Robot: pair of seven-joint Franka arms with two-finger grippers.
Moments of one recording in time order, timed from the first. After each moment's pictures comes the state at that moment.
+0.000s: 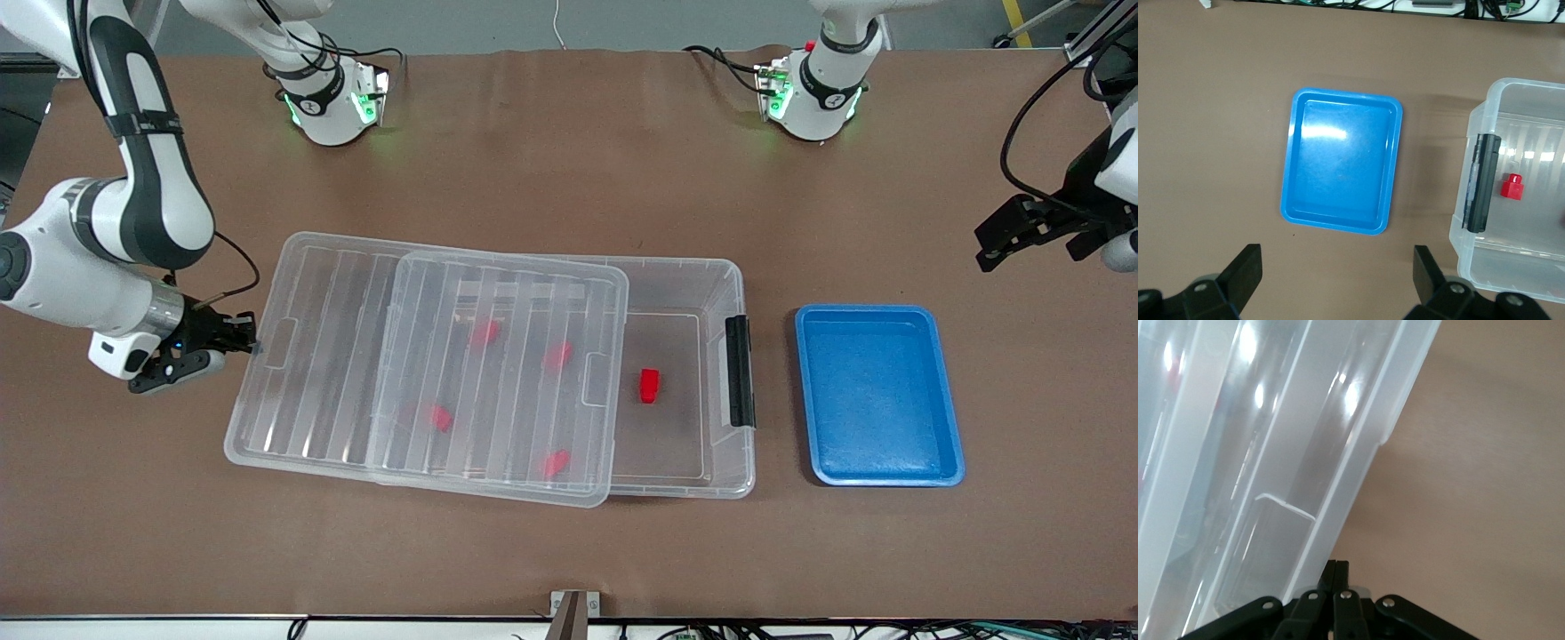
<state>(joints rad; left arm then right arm) 0.10 0.07 -0.24 -1.40 0.10 1.57 -0.23 0.05 0.26 -0.08 -1.96 0.26 2.15 -0.49</state>
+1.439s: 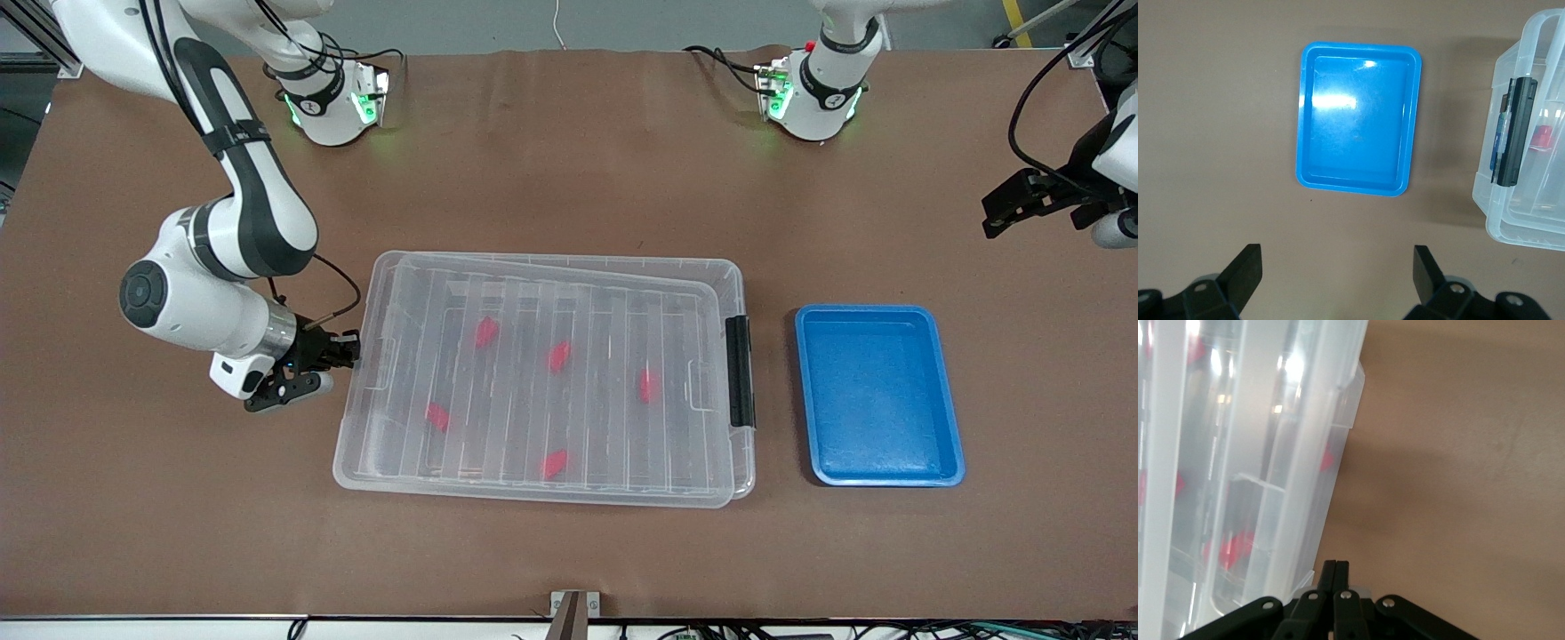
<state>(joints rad) 0.04 0.01 -0.14 -1.50 0.08 1.50 -0.14 0.08 0.37 0.12 -1.84 0.29 2.19 -0.22</state>
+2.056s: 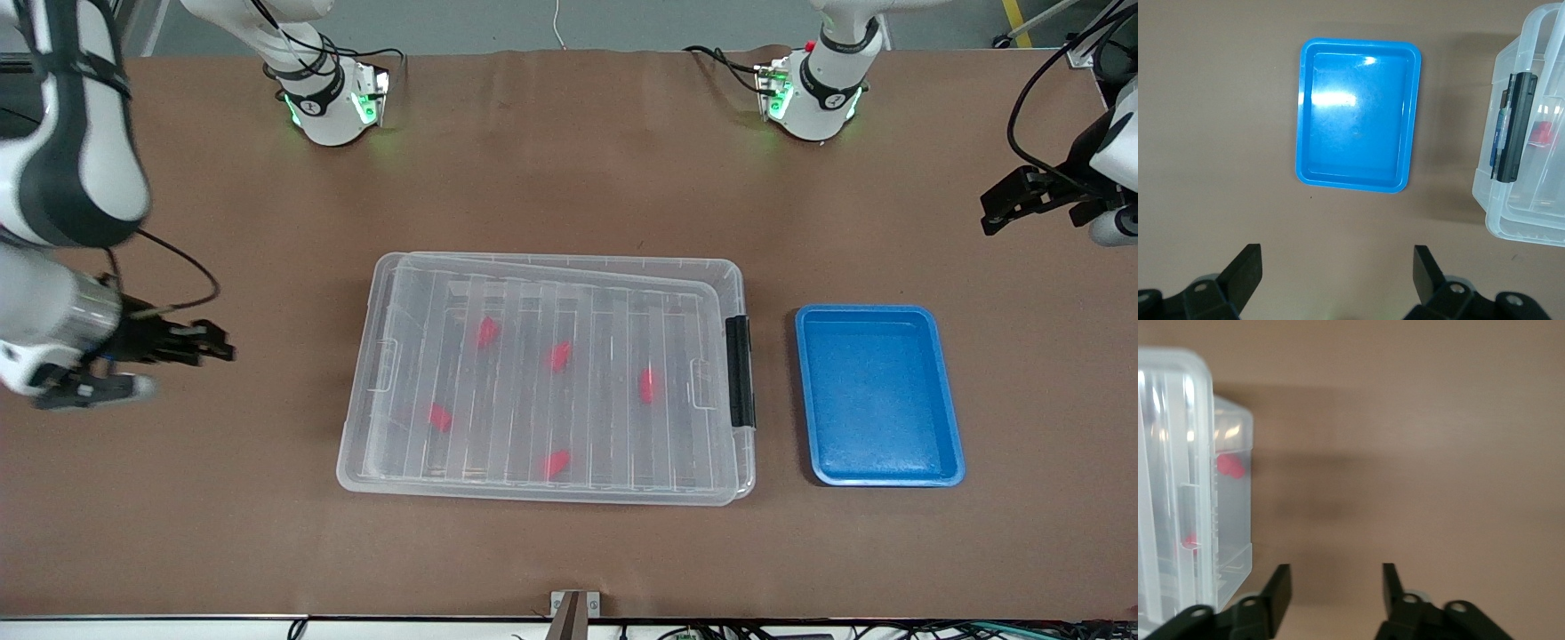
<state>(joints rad) 0.04 0.00 -0.14 -1.50 0.08 1.49 -0.14 -0.02 0.21 -0.02 -1.52 0.10 1.74 -0.05</state>
